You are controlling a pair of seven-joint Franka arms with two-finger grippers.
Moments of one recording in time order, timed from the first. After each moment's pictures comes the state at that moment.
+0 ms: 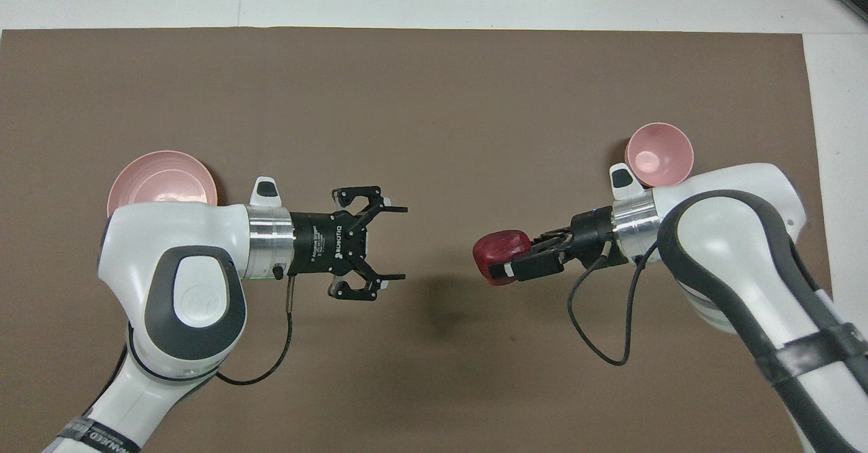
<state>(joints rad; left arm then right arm) -0.39 -0.01 -0.05 -2.17 -1.22 2.22 -1.08 0.19 0.04 -0.01 -2.11 0.97 1.86 -0.72</state>
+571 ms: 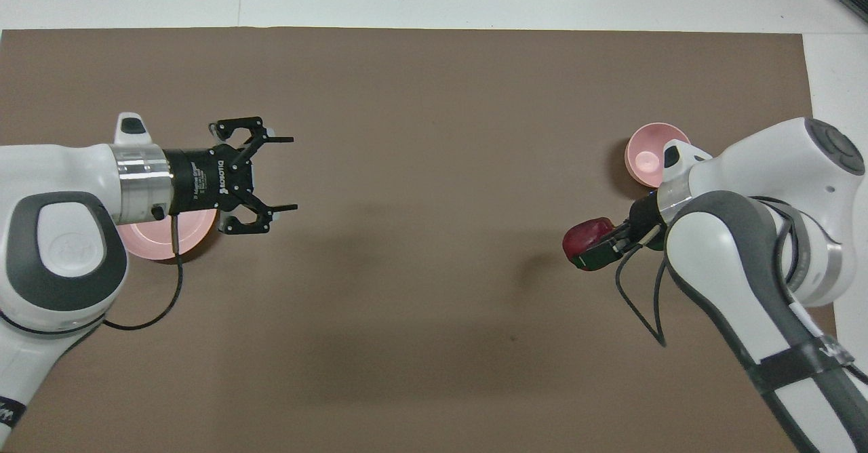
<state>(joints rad) -0.16 0.00 -0.04 -2.02 -0.87 2.22 -1.08 0.11 0.07 -0.02 -2.00 0.33 1.87 -0.56</state>
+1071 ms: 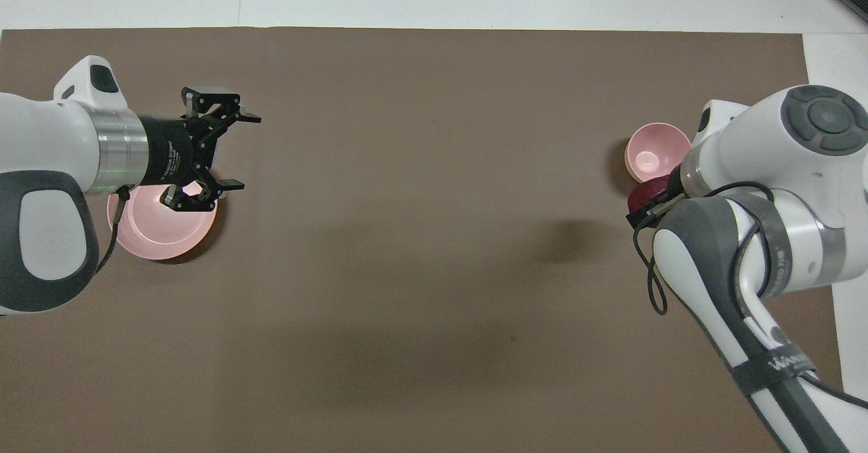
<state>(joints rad) -0.15 0.01 -0.06 -1.89 -0.42 2.17 -1.06 0.12 0.11 -0.01 -1.91 -0.13 1.99 -0.31</state>
